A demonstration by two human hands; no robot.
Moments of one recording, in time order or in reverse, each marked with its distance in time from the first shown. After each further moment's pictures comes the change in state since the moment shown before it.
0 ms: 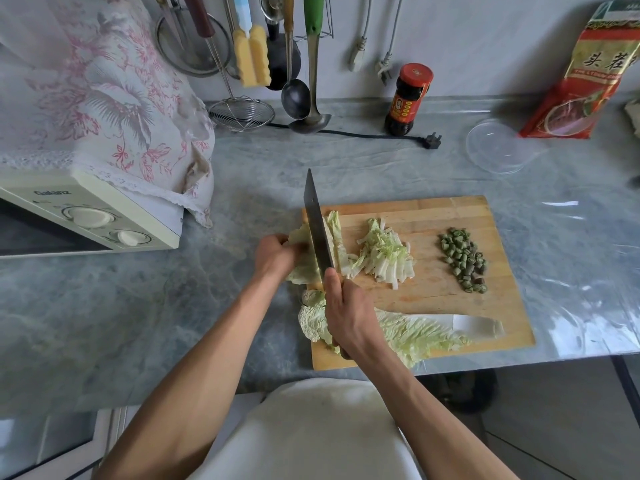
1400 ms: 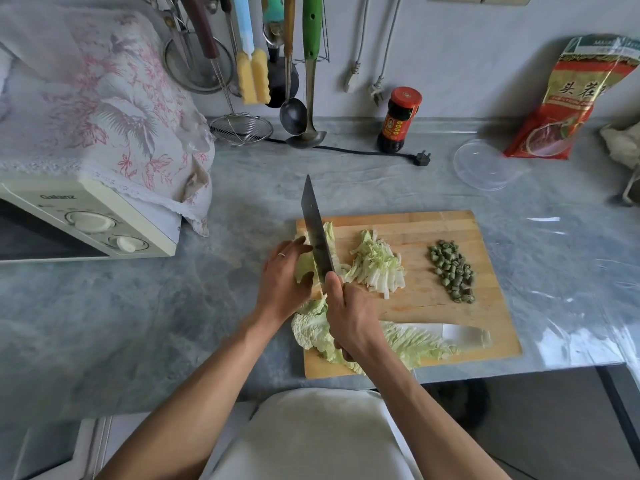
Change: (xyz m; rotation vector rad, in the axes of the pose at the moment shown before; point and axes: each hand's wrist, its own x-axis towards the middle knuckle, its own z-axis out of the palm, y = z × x) left_hand -0.020 -0.031 0.016 0.333 0.112 0.757; right_hand 0.003 0.000 -0.016 -0.104 -0.001 -0.031
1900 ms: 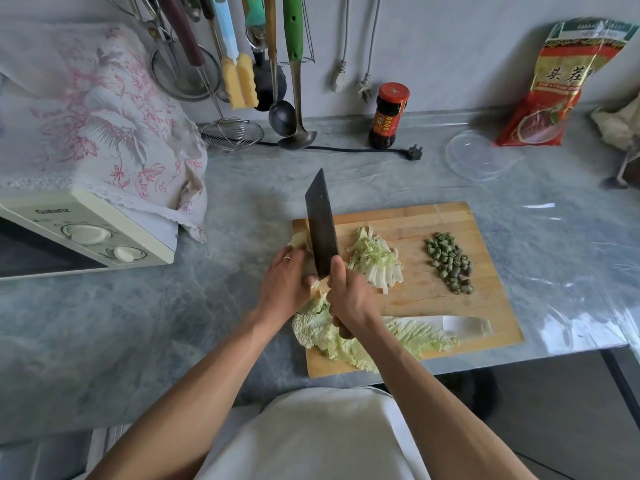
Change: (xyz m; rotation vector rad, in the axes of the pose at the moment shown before) left_hand 0.001 0.003 0.006 0.185 -0.194 -0.026; right_hand 0.024 0.004 0.004 0.082 0.053 0.003
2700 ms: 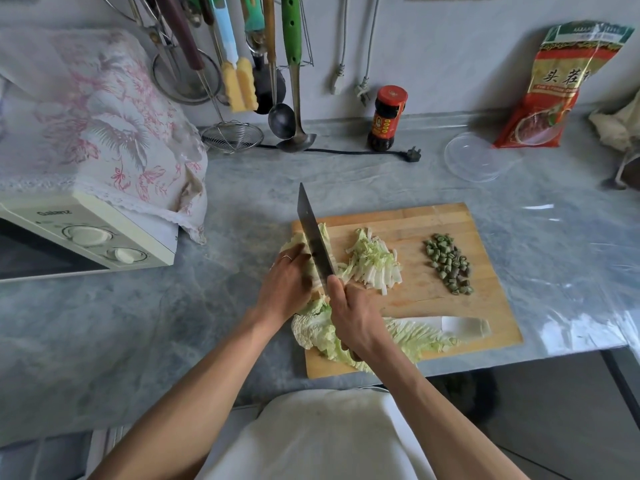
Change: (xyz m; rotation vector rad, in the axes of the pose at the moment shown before) left_hand 0.005 -0.008 0.005 0.107 0.017 0.117; right_hand -0.020 0.015 -0.007 -0.069 -0.055 -0.008
